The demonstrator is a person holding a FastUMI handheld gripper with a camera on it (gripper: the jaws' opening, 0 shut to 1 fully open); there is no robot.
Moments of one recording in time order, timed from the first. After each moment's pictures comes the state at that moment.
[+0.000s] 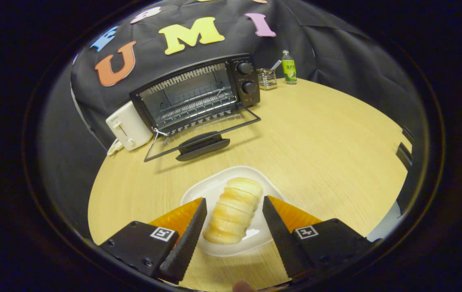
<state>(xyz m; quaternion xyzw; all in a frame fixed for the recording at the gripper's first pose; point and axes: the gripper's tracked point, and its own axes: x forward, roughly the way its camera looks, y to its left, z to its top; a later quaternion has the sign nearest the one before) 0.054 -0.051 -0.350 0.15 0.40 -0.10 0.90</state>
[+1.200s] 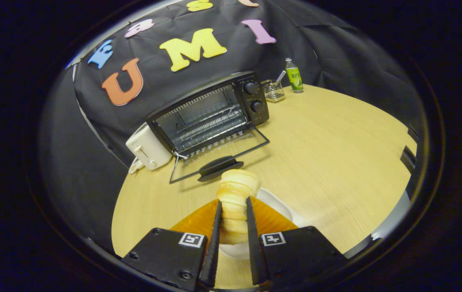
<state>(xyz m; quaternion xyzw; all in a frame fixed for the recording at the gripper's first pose) 0.077 -0.055 -0.278 0.20 0.32 -0.04 0.92</state>
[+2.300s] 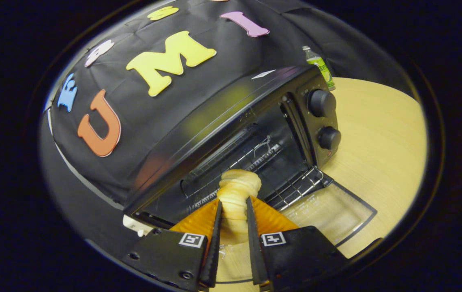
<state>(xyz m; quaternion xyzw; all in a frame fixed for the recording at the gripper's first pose) 0.351 -0.032 -0.290 0.32 0.26 -0.07 0.91</state>
